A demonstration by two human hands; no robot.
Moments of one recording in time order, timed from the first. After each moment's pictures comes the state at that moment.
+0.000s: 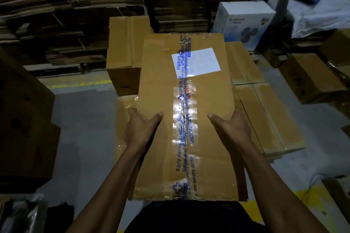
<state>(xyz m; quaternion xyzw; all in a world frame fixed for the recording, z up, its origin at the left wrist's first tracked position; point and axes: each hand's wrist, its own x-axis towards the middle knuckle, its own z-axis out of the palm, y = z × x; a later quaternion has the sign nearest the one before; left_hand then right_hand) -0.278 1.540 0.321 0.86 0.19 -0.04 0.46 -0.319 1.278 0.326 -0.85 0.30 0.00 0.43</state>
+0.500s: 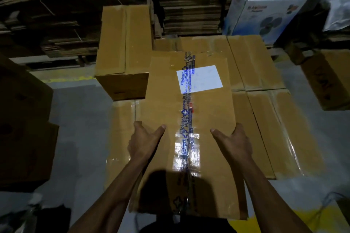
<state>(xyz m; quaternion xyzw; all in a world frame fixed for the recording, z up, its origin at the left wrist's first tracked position) -0.157 1.482 0.255 0.87 0.25 -0.12 0.40 -0.196 1.226 0.262 -0.85 0.33 0.08 0.40</state>
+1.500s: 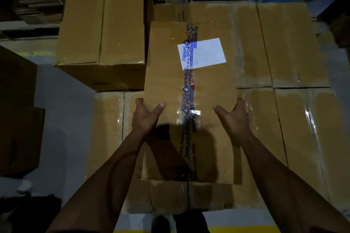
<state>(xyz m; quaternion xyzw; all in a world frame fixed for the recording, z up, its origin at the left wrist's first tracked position) 0.024 1.448 0.093 0.82 0.27 -0.15 0.48 0.006 1.178 0.097 -0.82 0.31 0.11 0.47</state>
